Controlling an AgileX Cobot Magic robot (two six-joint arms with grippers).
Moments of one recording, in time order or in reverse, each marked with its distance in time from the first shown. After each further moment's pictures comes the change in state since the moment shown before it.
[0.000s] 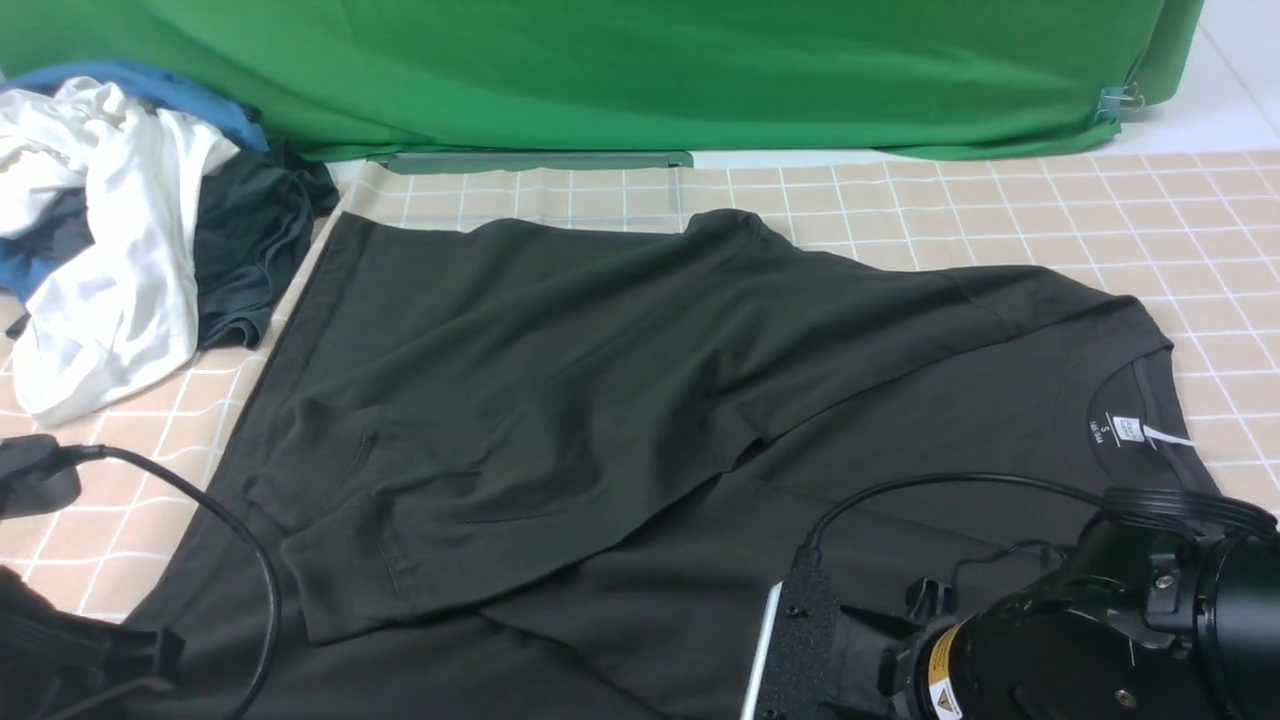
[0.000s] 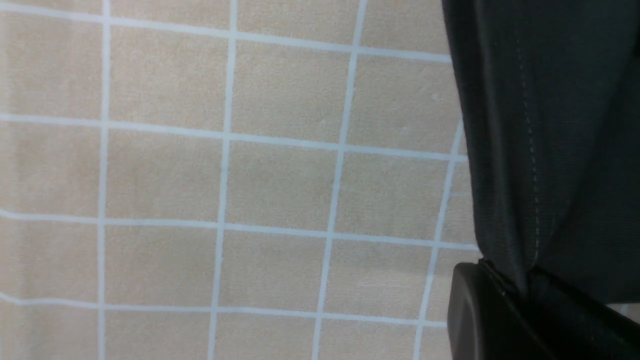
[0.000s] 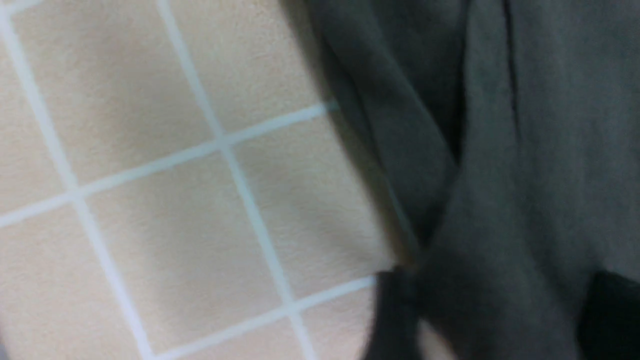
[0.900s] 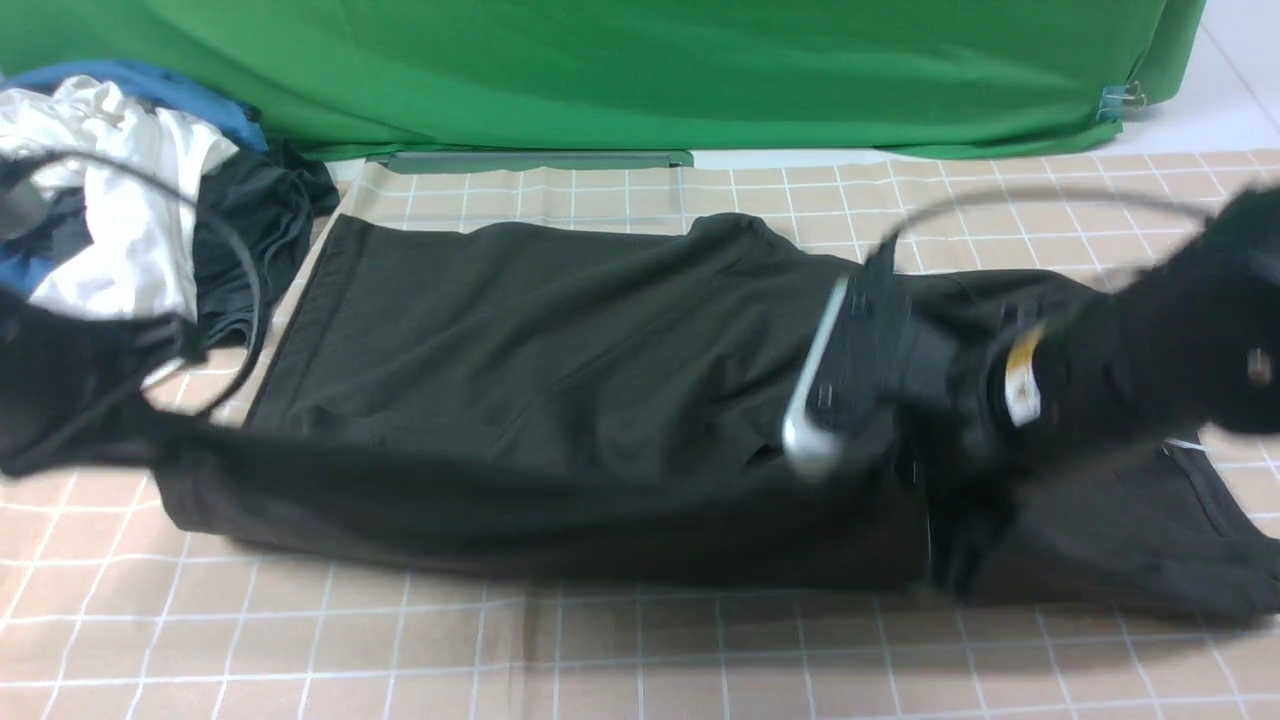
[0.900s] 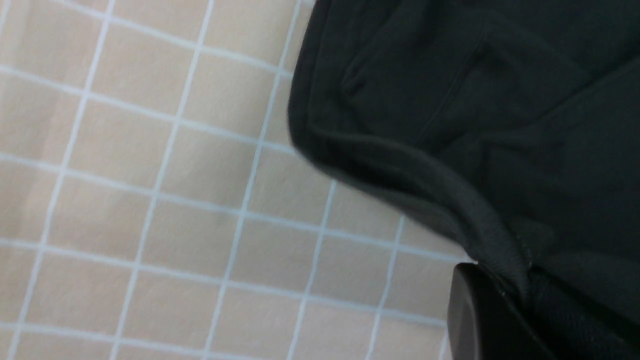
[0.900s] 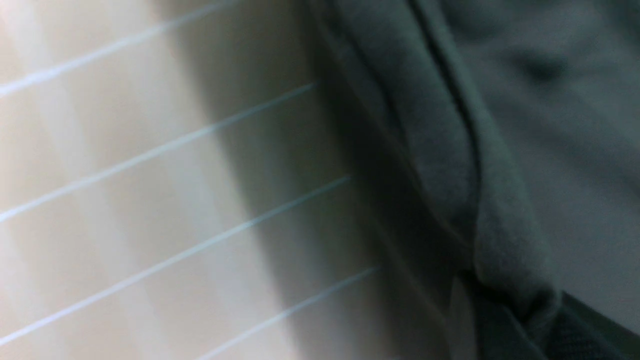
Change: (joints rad) right arm -0.228 -0.108 -0.367 -0.122 0.318 -0.039; left arm 0.000 0.199 -0.366 -0.124 -0.077 -0.127
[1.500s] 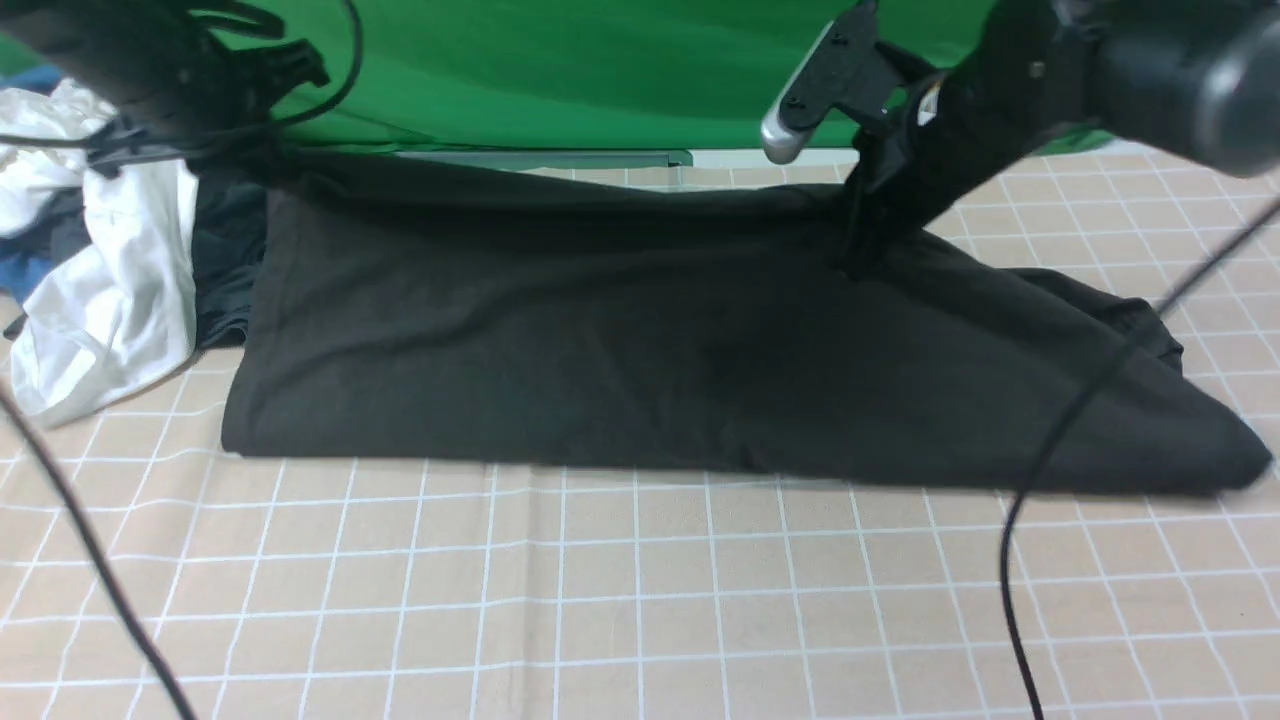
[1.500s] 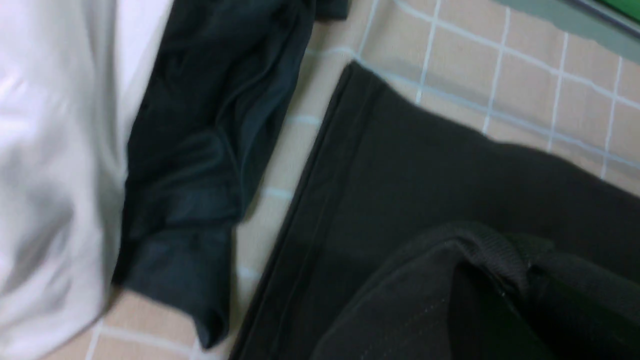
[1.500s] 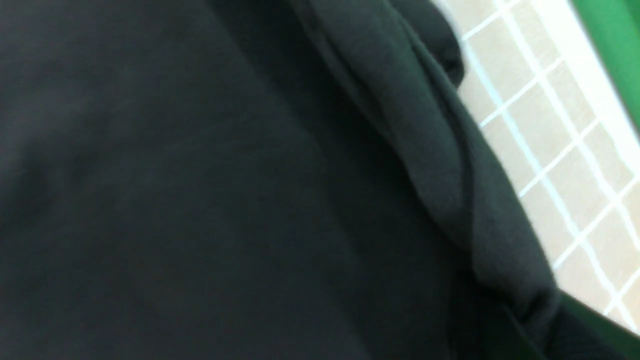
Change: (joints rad) right arm -0.269 0.565 -0.647 0.000 -0.091 -0.096; left arm 0.000 0.785 -0.831 -0.027 -0.071 -0.009
